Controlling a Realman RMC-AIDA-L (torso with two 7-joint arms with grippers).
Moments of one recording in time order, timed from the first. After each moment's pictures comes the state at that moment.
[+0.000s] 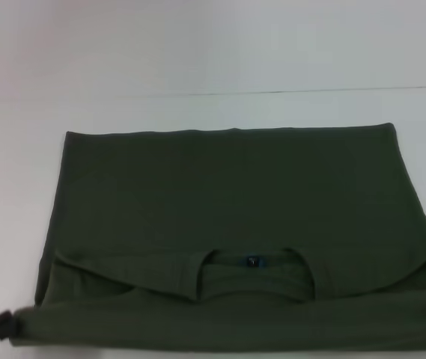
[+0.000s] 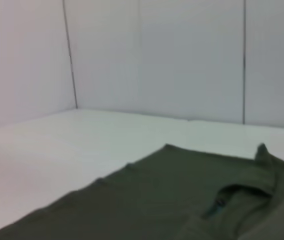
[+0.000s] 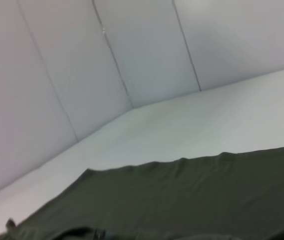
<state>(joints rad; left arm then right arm) -0.22 -2.16 -0.10 0.85 2.40 2.02 -0.75 0.08 2.08 0.01 -0.49 -2.19 -1.79 1.01</state>
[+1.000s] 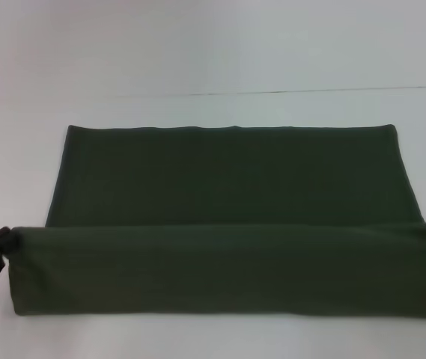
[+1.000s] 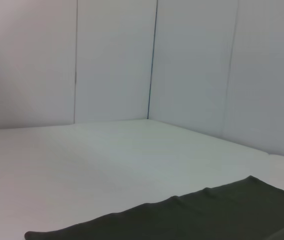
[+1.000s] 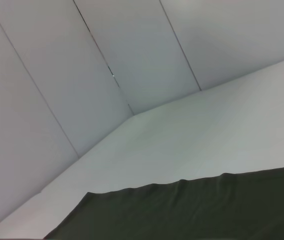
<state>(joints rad) -0.34 -2.16 -0.10 0.76 2.26 1.76 -1.00 0.26 2.07 0.02 -0.54 -2.19 -1.71 1.29</state>
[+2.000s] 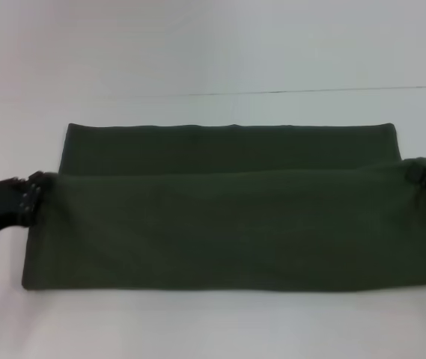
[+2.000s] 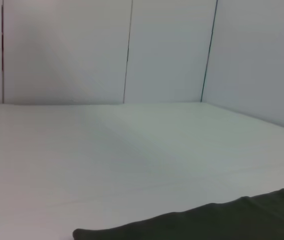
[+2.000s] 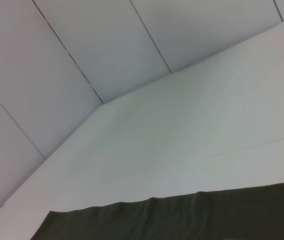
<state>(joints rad) -0.53 -2.17 -0.07 0.60 2.24 1.34 -1.05 0.49 2.05 -0.09 -0.54 -2.19 -1.40 1.56</state>
